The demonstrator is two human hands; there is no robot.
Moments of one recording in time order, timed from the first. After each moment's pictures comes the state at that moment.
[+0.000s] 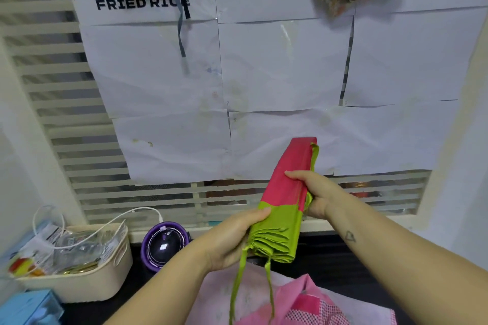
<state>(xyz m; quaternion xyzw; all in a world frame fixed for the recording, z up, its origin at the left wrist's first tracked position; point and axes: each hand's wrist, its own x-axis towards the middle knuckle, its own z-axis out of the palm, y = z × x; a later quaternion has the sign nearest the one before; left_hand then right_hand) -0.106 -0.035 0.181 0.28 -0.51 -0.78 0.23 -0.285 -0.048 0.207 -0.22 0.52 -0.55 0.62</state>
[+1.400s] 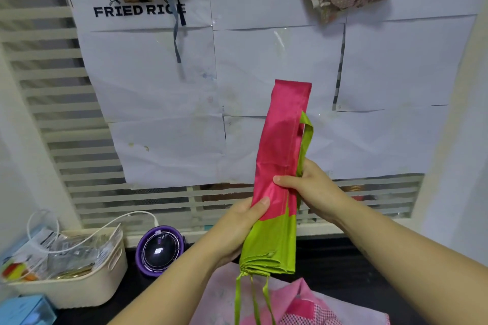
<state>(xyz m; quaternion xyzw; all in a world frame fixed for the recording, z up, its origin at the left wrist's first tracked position) -0.125 -0.036 0.182 0.25 -0.61 -0.68 0.32 -0.288 -0.021 0.223 -0.57 0.46 -0.55 0.39</state>
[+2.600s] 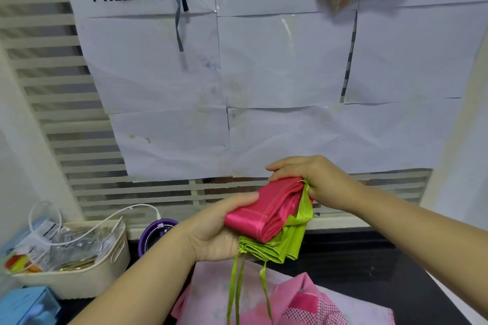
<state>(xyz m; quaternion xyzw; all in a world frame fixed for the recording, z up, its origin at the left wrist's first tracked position) -0.086 -0.048 0.193 0.21 -0.45 -0.85 0.16 -0.322 -0.039 0.221 -0.87 0.40 -0.28 -0.03</state>
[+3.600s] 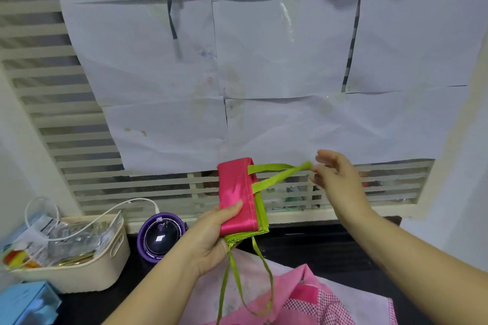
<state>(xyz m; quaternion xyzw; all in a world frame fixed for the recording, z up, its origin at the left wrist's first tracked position) -0.089 -0.043 0.165 0.37 -0.33 -0.78 0.38 -0.314 -0.029 0.179 -0.39 0.57 -0.67 0.28</state>
